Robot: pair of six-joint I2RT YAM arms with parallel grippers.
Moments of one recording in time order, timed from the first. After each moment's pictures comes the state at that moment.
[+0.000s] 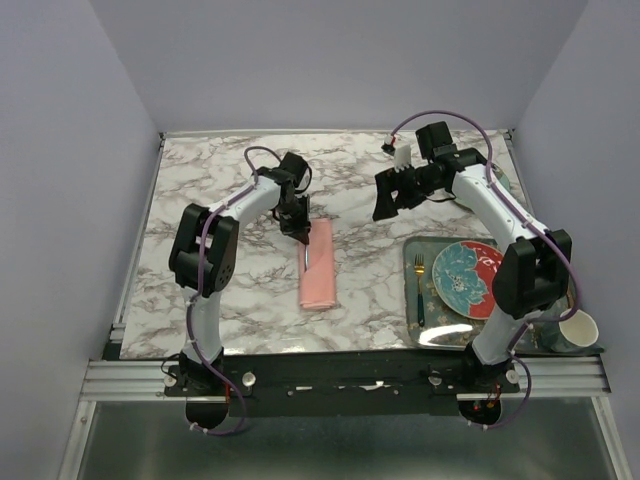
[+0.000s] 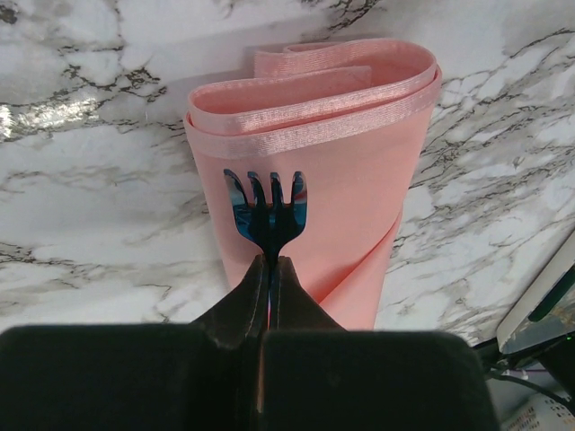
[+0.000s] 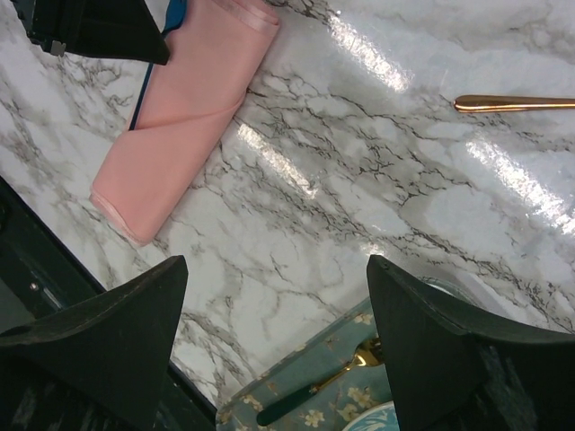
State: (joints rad) left arm -0.42 2.02 1.55 -0.81 0.25 -0.48; right arm 0.29 1.76 1.59 -0.86 -0.54 -0.18
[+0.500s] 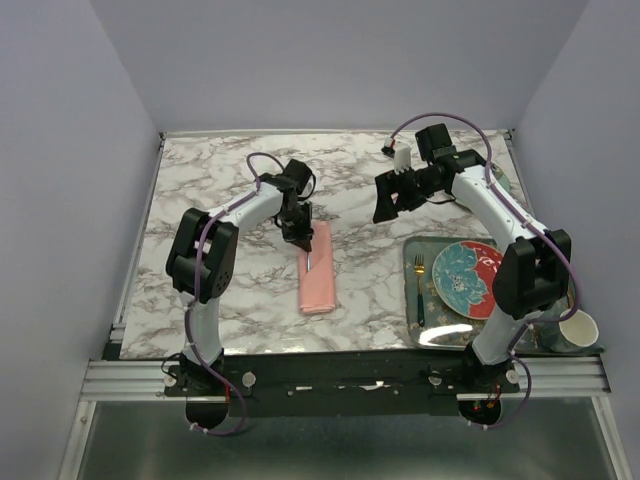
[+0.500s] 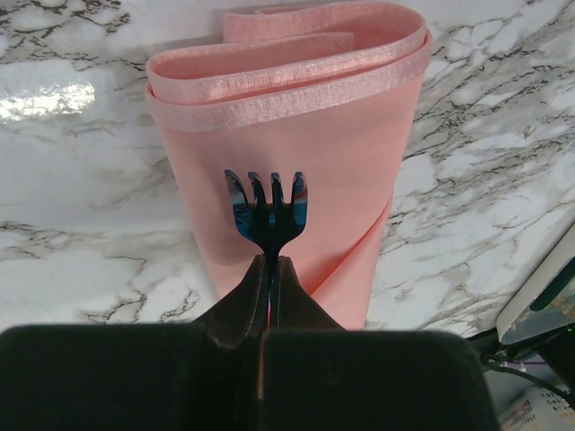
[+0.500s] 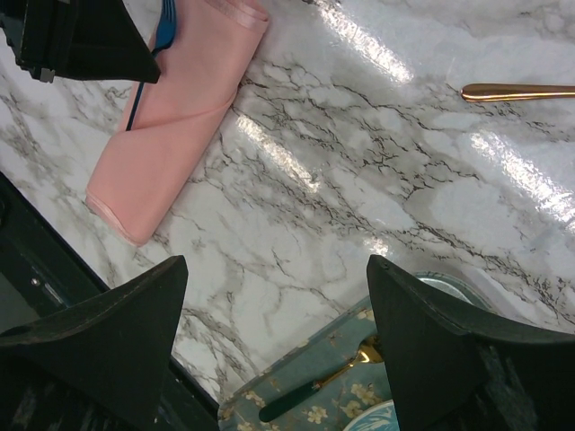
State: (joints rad) left arm -0.46 1.97 1.47 -0.79 0.24 -0.52; right arm 0.29 1.76 1.56 -0.86 -0.54 -0.18
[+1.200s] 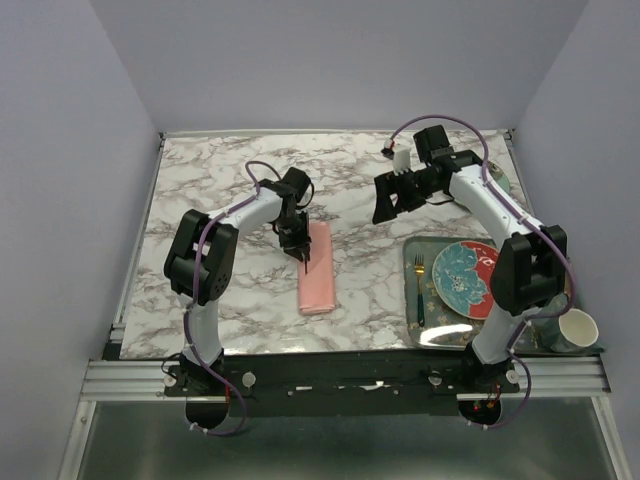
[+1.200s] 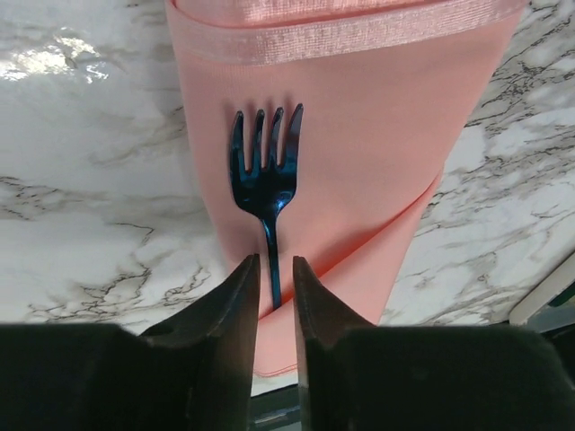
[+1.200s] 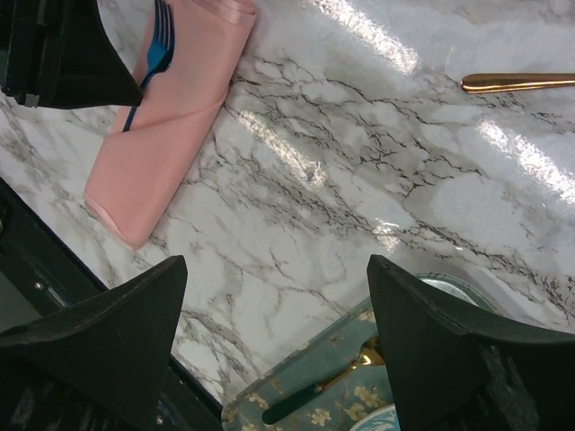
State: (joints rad) left arm -0.47 1.95 1.40 -0.81 0.24 -0.56; right arm 0.29 1.78 1.56 -0.85 -0.54 -0.16
